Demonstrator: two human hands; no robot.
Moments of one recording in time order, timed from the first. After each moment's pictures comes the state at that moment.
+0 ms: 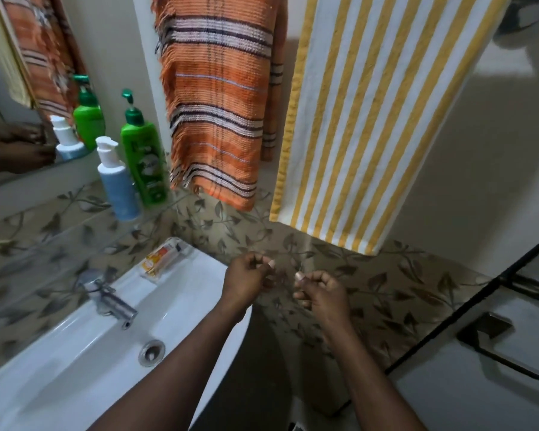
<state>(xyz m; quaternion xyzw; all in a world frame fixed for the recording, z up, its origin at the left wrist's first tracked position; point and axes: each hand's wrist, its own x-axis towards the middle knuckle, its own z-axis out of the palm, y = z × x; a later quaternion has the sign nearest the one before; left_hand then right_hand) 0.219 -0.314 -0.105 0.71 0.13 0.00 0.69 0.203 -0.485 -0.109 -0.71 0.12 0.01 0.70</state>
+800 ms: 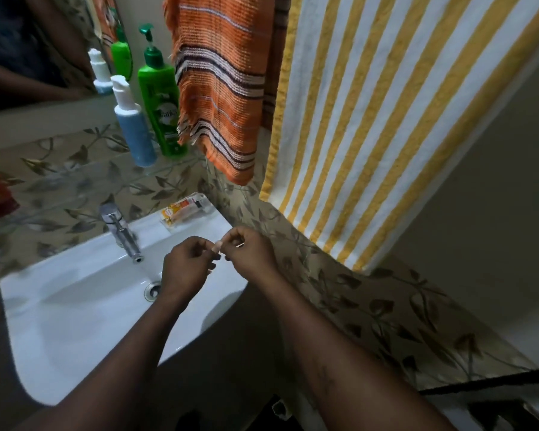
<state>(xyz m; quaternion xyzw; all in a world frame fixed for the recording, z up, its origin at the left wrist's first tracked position) 0.184 -0.299 -0.122 0.74 0.34 0.18 0.54 0.281 -0.408 -0.119 -0.81 -0.21 0.19 0.52</state>
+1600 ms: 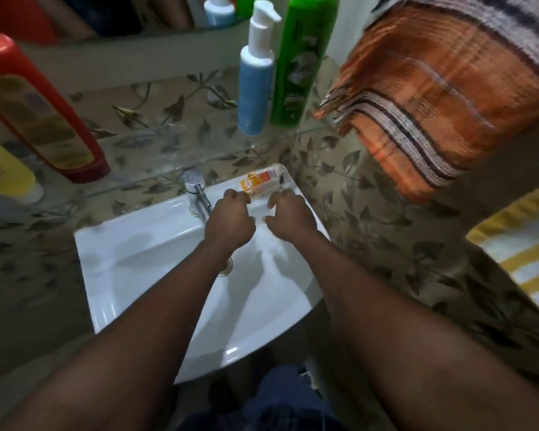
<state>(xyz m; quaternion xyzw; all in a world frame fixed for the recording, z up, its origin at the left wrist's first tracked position) 0.226 -0.110 -0.197 0.91 0.32 0.03 0.26 0.336 -0.216 -0.192 -0.91 -0.35 0.15 0.15</state>
